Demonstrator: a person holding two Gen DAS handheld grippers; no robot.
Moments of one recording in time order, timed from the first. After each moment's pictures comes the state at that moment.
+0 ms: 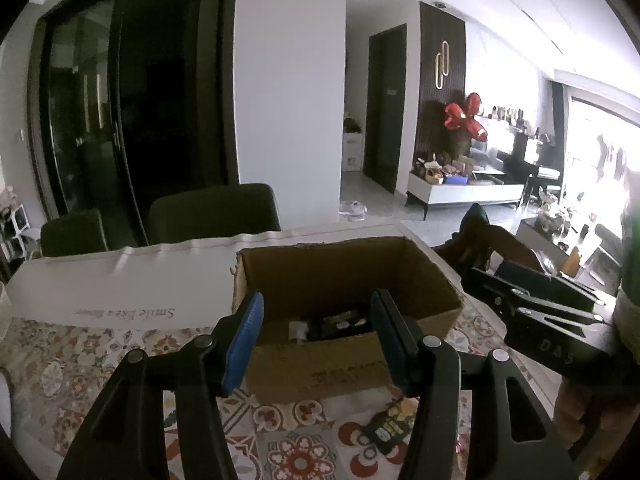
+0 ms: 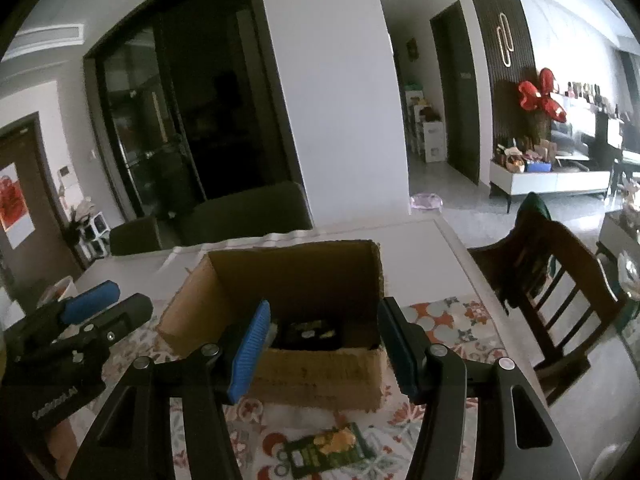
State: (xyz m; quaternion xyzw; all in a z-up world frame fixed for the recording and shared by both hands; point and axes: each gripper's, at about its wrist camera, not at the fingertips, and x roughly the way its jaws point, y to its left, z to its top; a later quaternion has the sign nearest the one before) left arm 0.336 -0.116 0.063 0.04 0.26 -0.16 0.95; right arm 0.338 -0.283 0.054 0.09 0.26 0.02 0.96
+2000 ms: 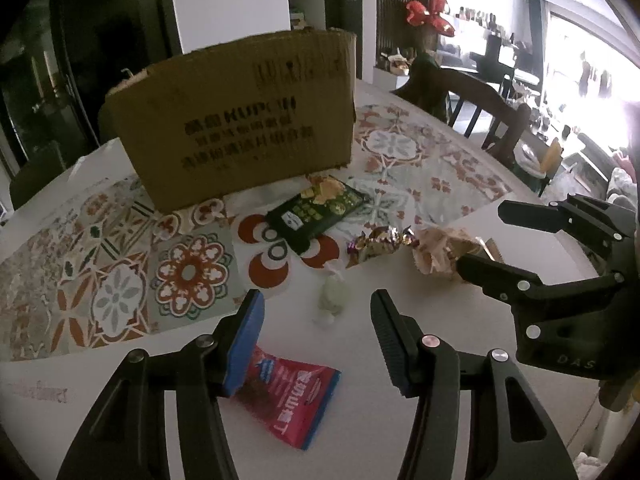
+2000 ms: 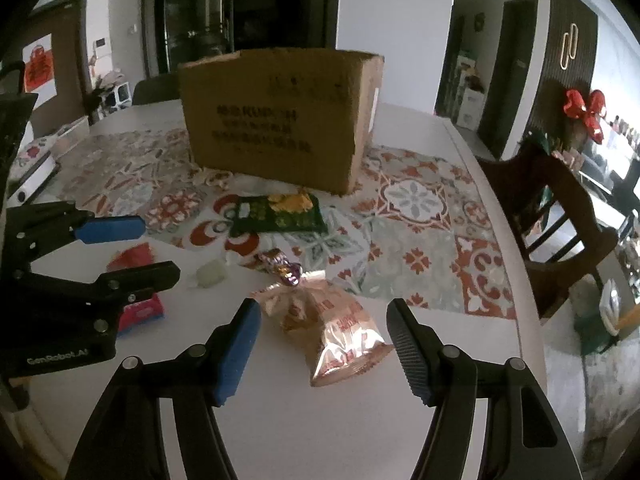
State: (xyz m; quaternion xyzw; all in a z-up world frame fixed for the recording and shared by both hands) left arm 0.231 -0.175 -0.101 0.12 0.41 -0.20 0.88; right arm 0.215 -0.298 -0.091 -0.05 0.39 0.07 0.92
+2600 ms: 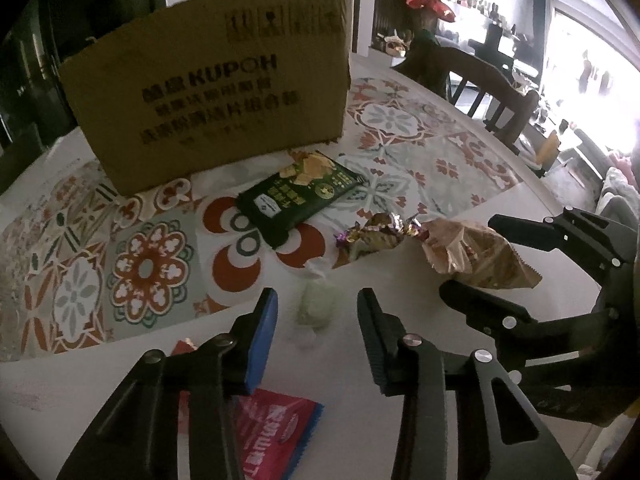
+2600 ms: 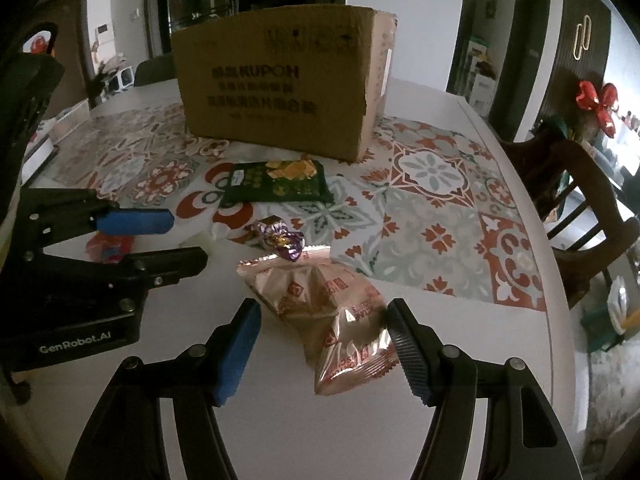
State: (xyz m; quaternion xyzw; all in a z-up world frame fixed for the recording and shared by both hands) left arm 0.259 -0.191 -0.127 0.11 0.45 -0.22 0.86; right arm 0.232 -0.297 -0.121 -0.06 0.41 0.08 0.90
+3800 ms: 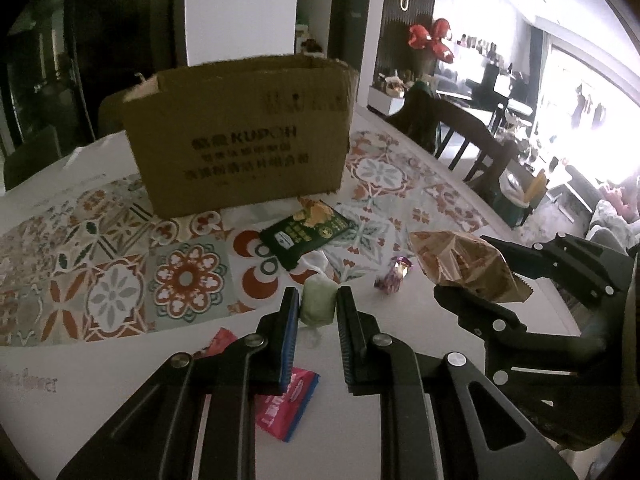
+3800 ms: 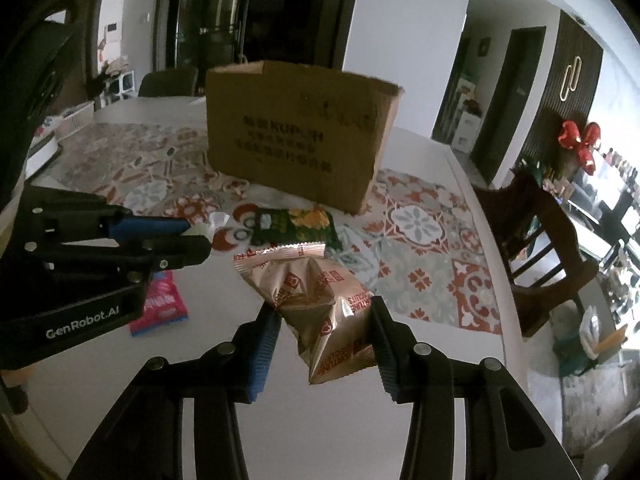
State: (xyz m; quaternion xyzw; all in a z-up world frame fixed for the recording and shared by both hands) left arm 0.220 -0.159 -0.070 0.06 0.39 -0.22 0.89; right arm 0.194 -0.265 -0.067 -0.10 0.36 0.06 0.93
